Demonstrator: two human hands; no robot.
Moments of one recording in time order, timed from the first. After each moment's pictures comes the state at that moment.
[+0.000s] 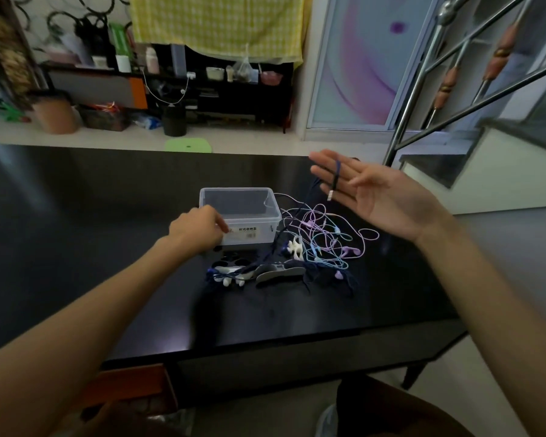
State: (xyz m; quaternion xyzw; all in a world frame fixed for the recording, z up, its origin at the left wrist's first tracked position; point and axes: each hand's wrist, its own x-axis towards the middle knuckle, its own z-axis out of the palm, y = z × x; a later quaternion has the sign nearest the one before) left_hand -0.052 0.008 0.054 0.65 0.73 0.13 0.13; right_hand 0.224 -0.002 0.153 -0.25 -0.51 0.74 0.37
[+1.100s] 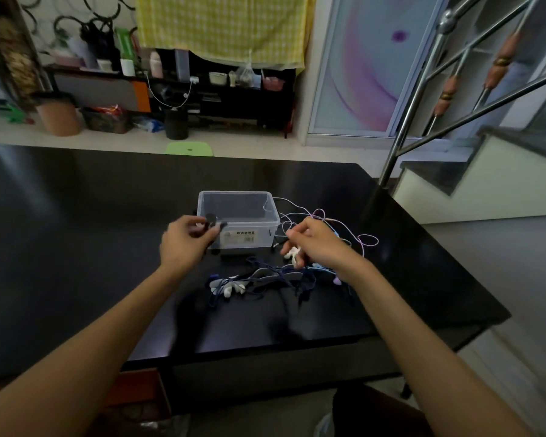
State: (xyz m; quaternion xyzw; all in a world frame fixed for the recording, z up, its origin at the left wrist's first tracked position) left_hand -0.059 -0.004 0.010 0.46 0.70 0.49 0.23; right_hand 0.166 -0.008 0.081 -0.52 -0.67 0.45 0.26
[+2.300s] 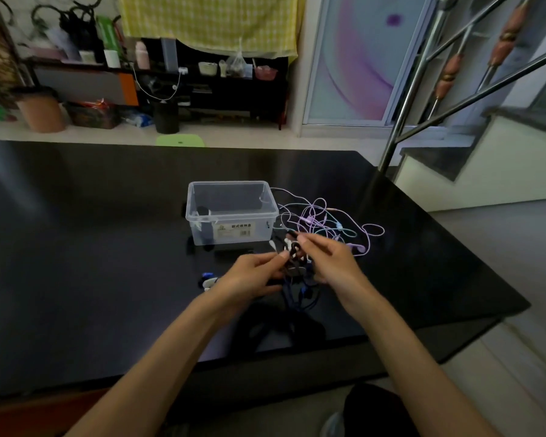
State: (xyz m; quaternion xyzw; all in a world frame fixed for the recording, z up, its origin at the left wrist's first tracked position) left_hand 0.041 -0.038 0.013 0.45 0.52 0.39 0.61; right_hand 0.178 -0.016 0.021 -0.53 -0.54 0.50 0.43
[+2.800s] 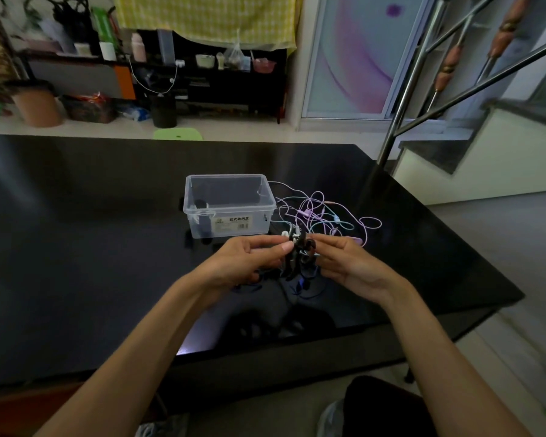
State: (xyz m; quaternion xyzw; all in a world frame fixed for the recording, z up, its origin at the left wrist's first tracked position) left_hand 0.023 -0.039 0.029 0.53 0.51 0.35 0.58; right_hand 0.215 -0.012 0.030 -0.46 -0.54 0.64 0.31
